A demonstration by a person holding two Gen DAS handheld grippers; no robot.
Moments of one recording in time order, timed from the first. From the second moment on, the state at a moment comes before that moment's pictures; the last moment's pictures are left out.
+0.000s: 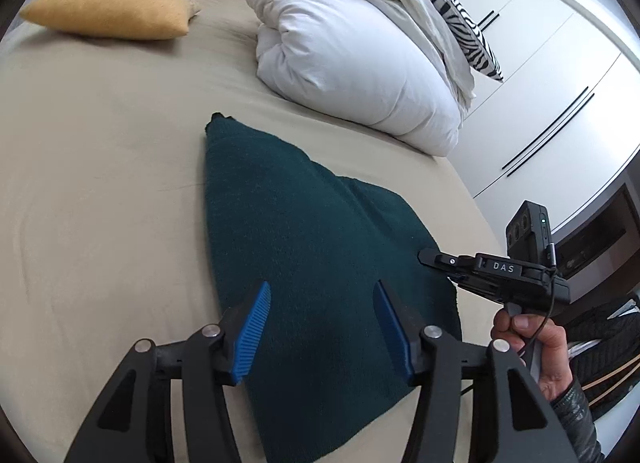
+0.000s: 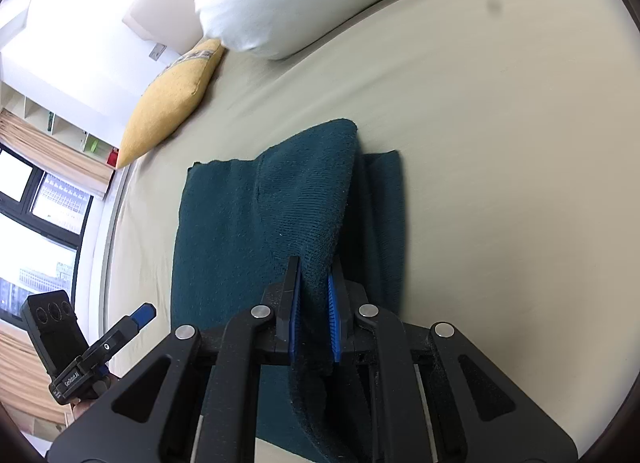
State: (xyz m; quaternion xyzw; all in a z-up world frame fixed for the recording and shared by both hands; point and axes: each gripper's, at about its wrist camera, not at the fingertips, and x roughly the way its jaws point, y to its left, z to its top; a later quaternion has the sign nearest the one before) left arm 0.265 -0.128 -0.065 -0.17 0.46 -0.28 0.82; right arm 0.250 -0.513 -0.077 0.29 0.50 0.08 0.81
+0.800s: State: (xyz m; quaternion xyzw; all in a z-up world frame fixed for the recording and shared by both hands) left arm 0.276 -0.166 -0.105 -0.04 0.47 -0.26 0.85; right arm 0.162 -0.533 -0.085 0.35 0.48 0.06 0.80
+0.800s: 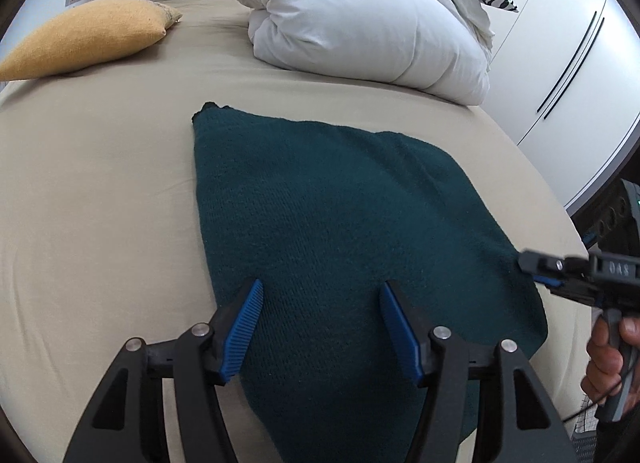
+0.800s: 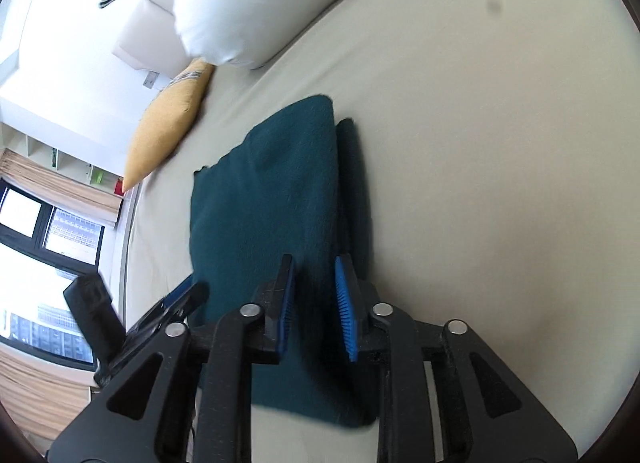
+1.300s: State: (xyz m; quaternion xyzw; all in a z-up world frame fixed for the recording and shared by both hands) left arm 0.267 -0.166 -0.113 0.00 0.45 -0.26 0.85; right arm 0.084 -0.517 -0.135 0.34 0.48 0.06 0.80
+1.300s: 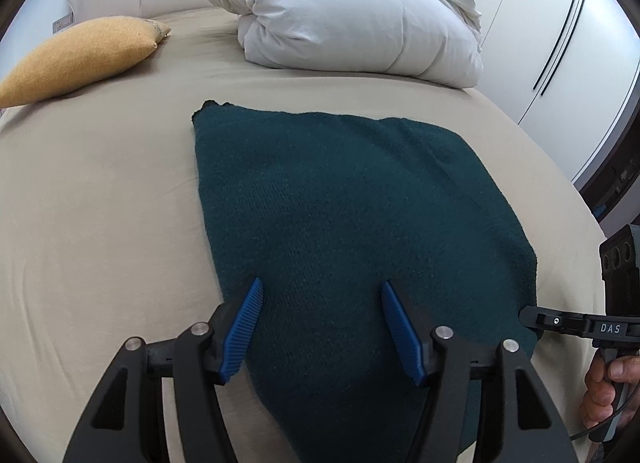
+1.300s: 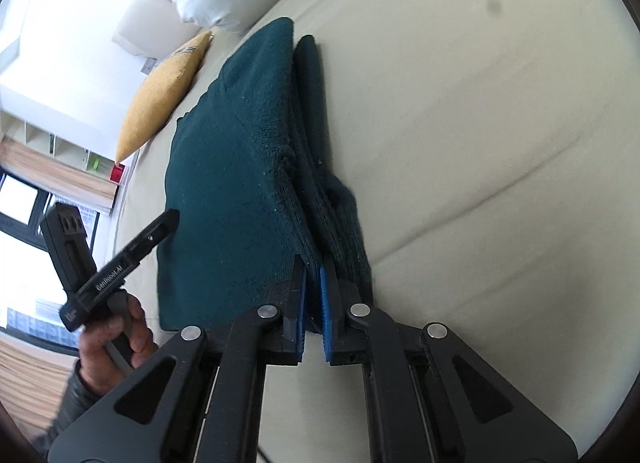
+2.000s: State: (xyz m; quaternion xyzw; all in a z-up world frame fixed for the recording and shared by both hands) left arm 0.318 -0.199 -0.109 0.07 0.45 -0.21 0.87; right arm 0.242 -0.522 -0.110 0.40 0.46 0.11 0.79
